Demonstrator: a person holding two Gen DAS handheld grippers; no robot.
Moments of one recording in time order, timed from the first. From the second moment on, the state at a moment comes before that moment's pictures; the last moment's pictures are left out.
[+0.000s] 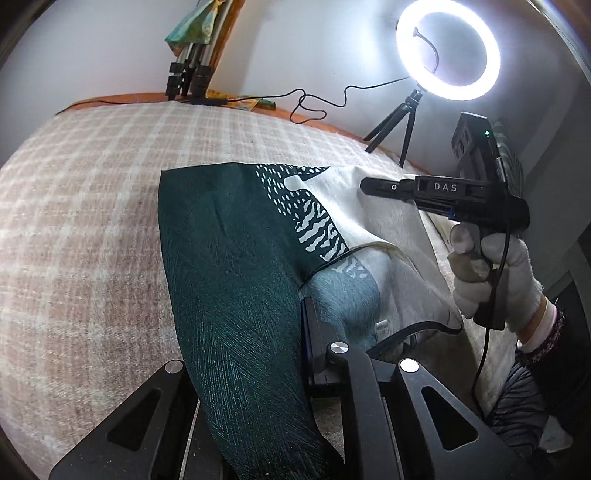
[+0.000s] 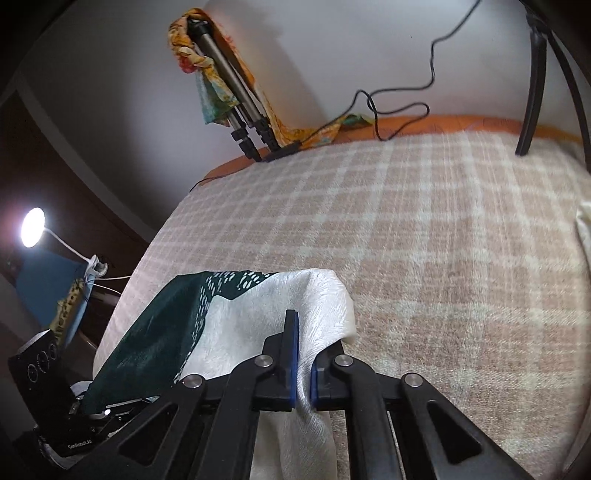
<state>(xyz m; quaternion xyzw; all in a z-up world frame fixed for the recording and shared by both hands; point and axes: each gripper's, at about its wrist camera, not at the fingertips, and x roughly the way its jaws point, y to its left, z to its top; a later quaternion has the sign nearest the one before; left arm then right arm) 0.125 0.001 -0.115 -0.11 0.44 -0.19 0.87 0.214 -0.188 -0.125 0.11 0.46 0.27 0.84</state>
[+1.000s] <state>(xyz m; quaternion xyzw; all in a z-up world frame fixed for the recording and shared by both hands) 0.117 -0.016 -0.098 -0.13 0.39 -0.21 0.89 0.185 -0.208 -0.073 0.09 0.42 0.25 0.87</state>
